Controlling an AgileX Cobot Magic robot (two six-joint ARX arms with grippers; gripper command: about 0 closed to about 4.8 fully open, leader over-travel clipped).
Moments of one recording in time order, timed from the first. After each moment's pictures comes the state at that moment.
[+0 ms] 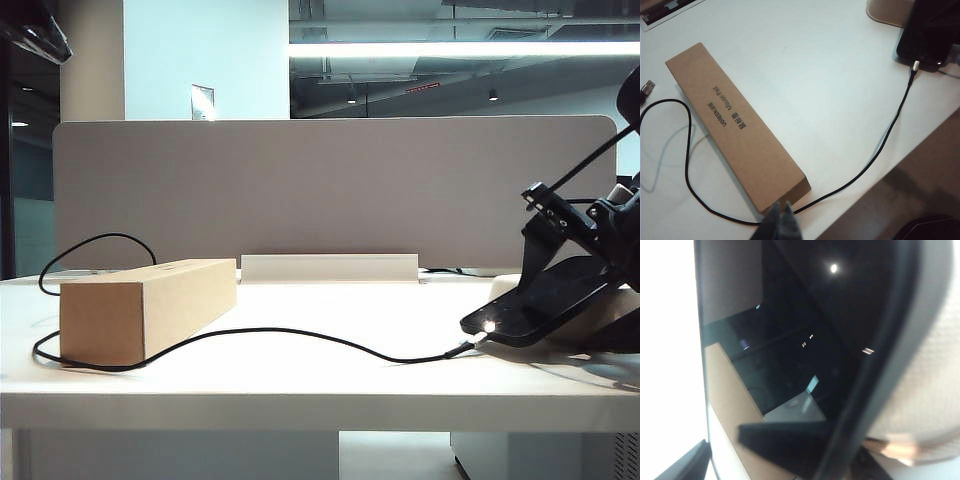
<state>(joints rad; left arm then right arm) -0.34 0.85 0.93 -0.70 0.22 0.30 0.18 1.51 0.51 0.31 -0.11 0.92</state>
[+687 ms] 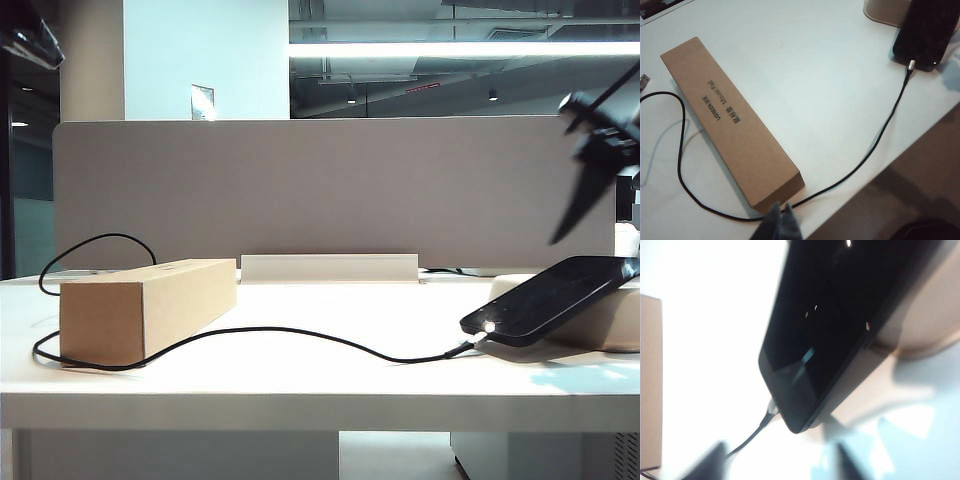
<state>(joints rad) -0.34 0.80 0.87 -0.67 0.23 0.27 0.18 1.08 0.50 -0.10 -0.19 0.72</state>
